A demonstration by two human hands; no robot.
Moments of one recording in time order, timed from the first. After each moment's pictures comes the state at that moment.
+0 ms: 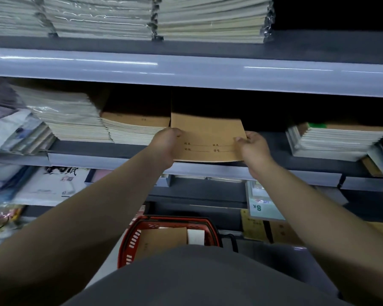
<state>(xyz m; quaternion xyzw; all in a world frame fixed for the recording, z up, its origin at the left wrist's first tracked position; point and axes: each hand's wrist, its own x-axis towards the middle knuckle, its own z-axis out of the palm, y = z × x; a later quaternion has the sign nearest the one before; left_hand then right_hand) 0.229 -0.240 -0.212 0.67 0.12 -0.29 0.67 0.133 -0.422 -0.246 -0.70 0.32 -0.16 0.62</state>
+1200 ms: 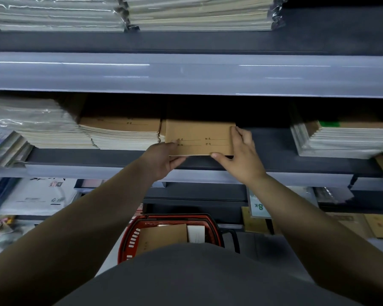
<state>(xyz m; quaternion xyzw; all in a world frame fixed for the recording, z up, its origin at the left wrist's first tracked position) 0.262 -0.250 -0.257 0.58 0.16 -0.37 0.71 0.154 -0.440 -0.296 -0.92 0.19 -0.12 0.31</state>
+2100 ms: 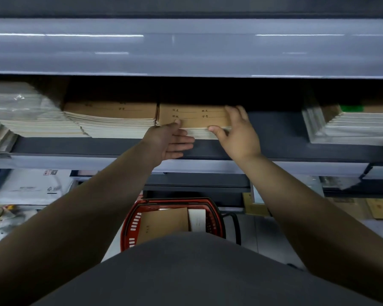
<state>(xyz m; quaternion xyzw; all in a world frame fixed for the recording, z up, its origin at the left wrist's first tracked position) 0.283 -0.259 -0.268 0.71 0.06 -0.41 0.57 0.193 -0.436 -0.302 -0.91 0.22 -0.15 0.31</state>
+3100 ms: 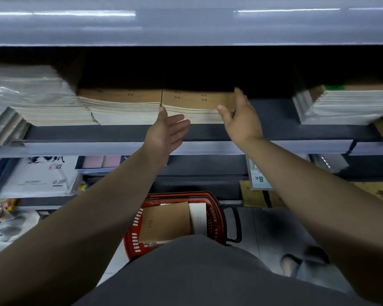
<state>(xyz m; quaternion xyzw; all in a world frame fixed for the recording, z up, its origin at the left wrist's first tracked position) 0.232 -0.227 -0.257 0.64 0.02 -0.35 0.68 0.166 -0.414 -0.273 -0.89 0.27 -0.14 0.34</state>
